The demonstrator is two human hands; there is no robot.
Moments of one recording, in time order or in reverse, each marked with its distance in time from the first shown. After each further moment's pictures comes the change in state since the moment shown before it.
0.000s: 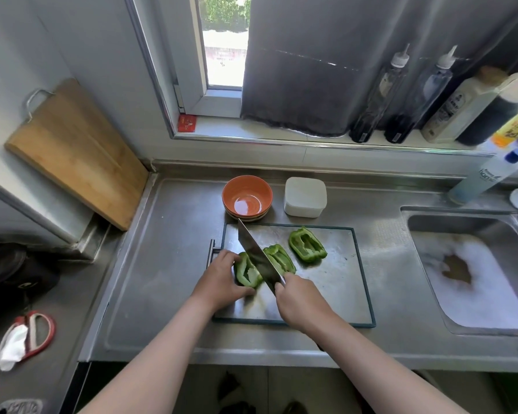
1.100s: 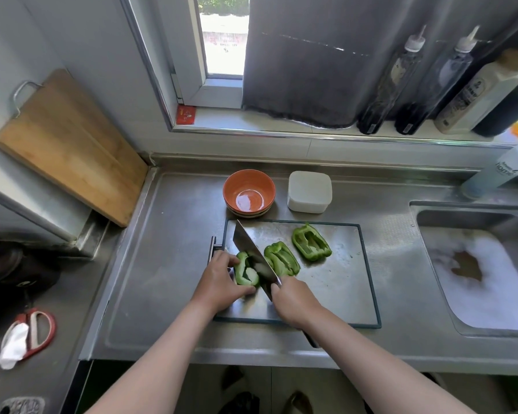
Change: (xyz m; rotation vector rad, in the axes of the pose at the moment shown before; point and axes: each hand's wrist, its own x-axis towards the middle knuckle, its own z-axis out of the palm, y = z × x) left_hand -0.002 -0.004 0.008 -0.148 0.083 -0.093; right_hand 0.035 0.010 0.019 0.022 -0.119 0.052
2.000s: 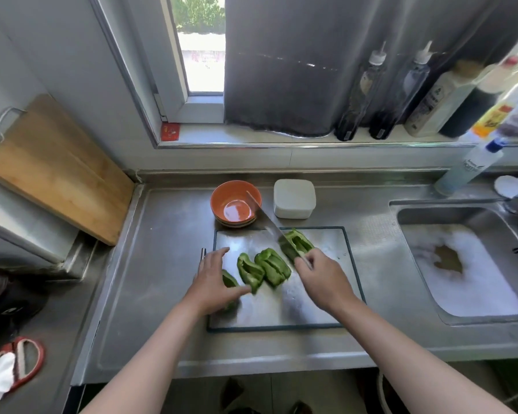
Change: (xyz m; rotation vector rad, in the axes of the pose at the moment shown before) left_hand 0.007 0.020 -0.021 0.161 -0.174 -0.032; right_hand -0.023 0.023 -0.065 0.155 0.376 -0.107
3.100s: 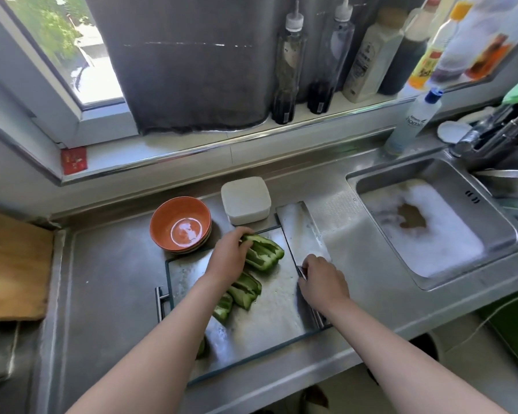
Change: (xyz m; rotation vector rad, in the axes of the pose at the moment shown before) left_hand 0.132 0.106 0.053 -0.085 -0.072 0.235; right_hand 0.063 0.101 0.012 -0.378 0.070 0.237
